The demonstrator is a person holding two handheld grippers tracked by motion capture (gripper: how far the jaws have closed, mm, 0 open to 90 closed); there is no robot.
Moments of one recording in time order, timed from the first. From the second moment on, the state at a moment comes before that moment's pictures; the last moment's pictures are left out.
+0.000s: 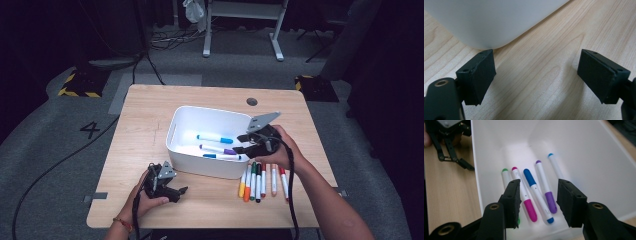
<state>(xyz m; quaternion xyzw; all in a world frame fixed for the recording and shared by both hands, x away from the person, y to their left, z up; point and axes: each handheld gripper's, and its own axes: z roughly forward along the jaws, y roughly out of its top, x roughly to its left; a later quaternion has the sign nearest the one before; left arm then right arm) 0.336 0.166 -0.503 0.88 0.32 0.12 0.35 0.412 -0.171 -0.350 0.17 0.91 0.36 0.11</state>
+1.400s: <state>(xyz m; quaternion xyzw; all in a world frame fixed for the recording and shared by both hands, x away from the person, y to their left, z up) 0.336 0.166 -0.503 0.88 0.32 0.12 0.35 0.383 -0.327 -0.487 0.41 0.84 0.31 0.16</state>
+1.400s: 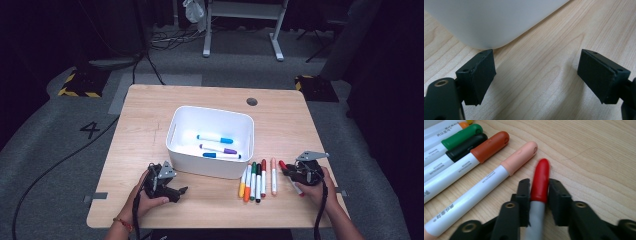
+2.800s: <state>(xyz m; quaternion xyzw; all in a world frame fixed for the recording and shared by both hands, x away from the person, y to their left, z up) 0.336 0.166 -0.503 0.88 0.32 0.11 0.35 0.387 -0.235 -0.312 0.20 0.83 0.50 0.17</state>
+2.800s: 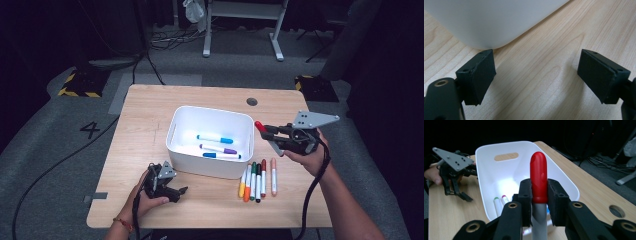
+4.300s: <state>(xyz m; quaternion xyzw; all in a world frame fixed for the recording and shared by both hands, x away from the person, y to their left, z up) 0.336 0.166 -0.503 0.88 0.32 0.12 0.35 0.424 -0.075 -0.362 0.12 0.95 0.29 0.07</state>
